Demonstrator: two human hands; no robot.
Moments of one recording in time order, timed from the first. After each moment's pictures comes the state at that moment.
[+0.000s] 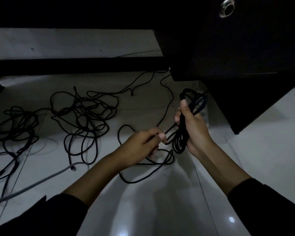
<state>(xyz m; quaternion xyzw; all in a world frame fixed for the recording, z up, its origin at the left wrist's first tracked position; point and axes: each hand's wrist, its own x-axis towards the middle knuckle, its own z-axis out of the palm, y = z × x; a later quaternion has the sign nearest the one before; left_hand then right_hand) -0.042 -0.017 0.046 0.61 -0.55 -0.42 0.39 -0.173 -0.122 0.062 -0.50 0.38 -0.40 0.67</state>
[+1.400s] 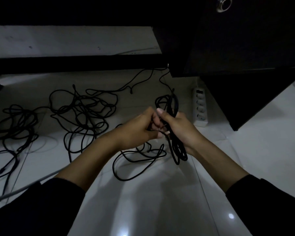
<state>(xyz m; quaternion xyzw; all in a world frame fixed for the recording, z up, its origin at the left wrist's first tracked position) -0.034 -0.028 0.087 0.63 -0.59 -0.40 0.31 -0.165 -0.111 0.063 -0.65 0.41 -0.20 0.61</state>
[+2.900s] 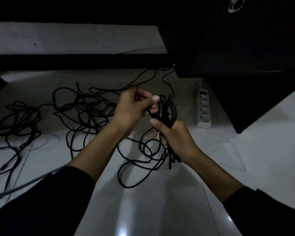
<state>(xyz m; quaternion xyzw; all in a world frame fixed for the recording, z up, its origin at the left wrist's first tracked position) -0.021 -0.051 0.090 0.59 -0.34 -0.38 0.63 -0.156 -0.086 0.058 -0.68 0.32 -0.28 0.60</state>
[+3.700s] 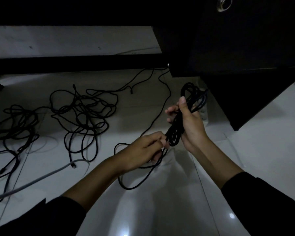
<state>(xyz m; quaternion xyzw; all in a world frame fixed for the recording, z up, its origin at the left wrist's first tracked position) -0.056 -0.005 0.046 0.58 -0.55 -0.48 0.36 -0.168 -0.119 0.059 -0.45 0.37 -0.42 0.69</state>
